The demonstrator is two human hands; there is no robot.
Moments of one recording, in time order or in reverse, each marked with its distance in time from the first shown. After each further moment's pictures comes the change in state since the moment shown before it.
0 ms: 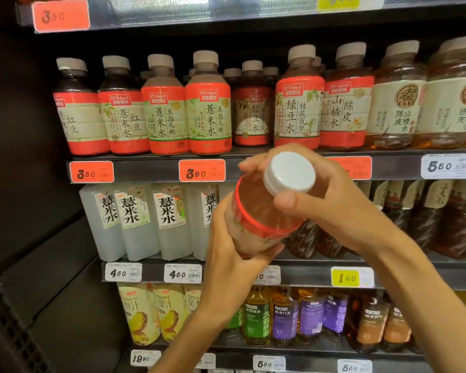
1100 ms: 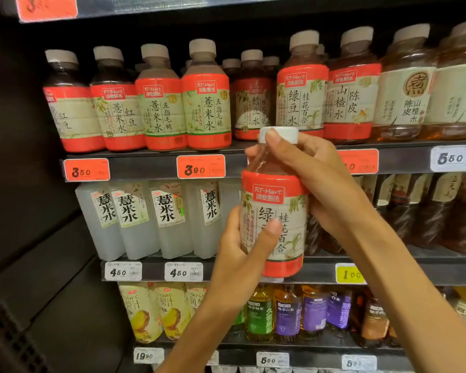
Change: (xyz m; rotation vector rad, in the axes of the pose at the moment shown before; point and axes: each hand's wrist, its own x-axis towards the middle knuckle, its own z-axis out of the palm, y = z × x) left_hand 0.000 0.020 0.001 -0.357 -0.217 -0.269; right_hand 0.027 0.020 0.005 0.219 0.349 0.209
